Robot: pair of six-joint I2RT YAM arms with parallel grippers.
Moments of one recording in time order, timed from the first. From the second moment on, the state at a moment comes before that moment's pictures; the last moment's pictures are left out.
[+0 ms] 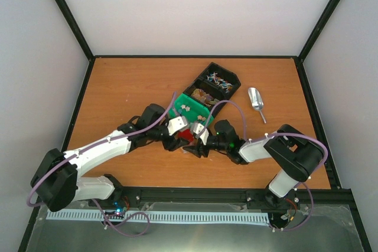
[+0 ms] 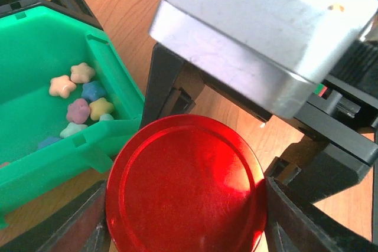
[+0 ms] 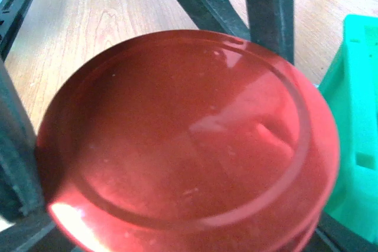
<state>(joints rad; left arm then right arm) -0.70 1.23 0.69 -0.22 0.44 0.25 0.78 1.62 0.44 0.75 -0.49 -0.18</state>
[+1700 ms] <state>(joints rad) -0.63 1.43 0.94 -0.59 0.66 0.78 0.72 1.63 0.43 0.71 -0.66 -0.36</state>
